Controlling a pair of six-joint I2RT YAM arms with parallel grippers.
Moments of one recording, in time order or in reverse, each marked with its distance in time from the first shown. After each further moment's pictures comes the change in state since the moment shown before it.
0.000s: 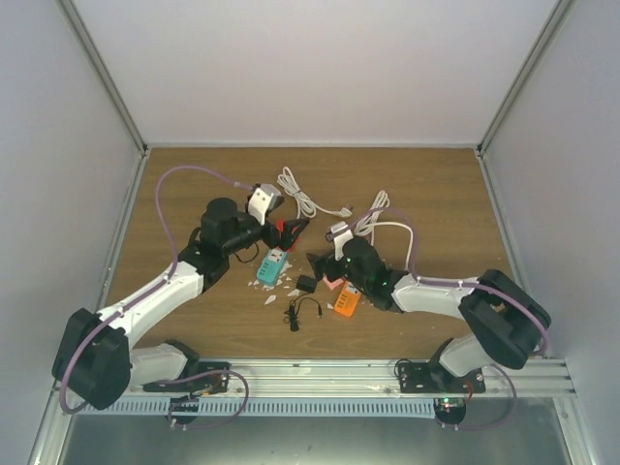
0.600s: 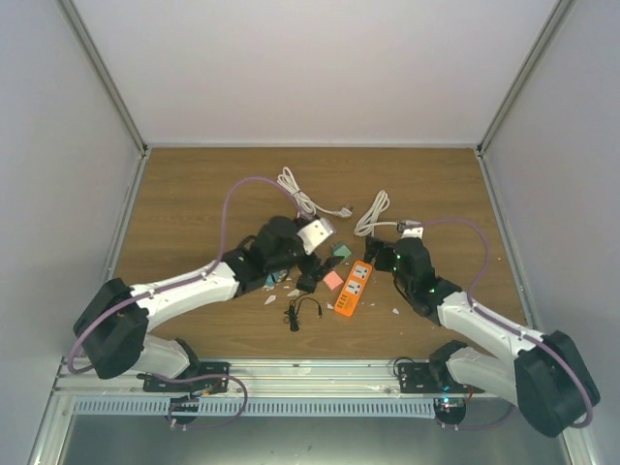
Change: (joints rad) left arm -0.274 0.149 0.110 -0.182 -0.053 0.290; right arm -0.275 -0.402 -0.123 -0.317 0.164 0.340
